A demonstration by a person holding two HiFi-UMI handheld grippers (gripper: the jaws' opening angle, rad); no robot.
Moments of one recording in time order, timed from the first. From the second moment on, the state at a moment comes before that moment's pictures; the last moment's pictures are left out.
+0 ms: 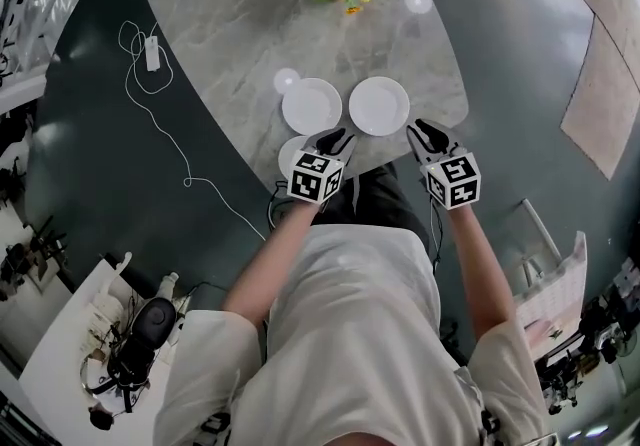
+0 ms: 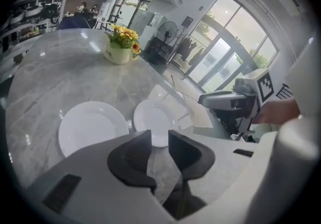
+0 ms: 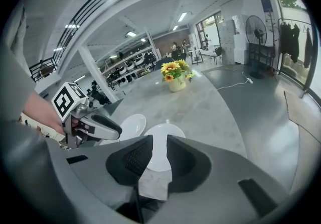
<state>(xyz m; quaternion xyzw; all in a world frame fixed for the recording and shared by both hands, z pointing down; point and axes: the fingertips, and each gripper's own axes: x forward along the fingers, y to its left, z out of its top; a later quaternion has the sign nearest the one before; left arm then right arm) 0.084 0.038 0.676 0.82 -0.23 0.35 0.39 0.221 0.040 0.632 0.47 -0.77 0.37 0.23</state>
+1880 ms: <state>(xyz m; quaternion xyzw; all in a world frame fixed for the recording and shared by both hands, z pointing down) 0.098 0.035 0.763 0.72 -0.35 0.36 0.49 0.231 0.007 0.750 0.45 -0.71 0.47 0.26</state>
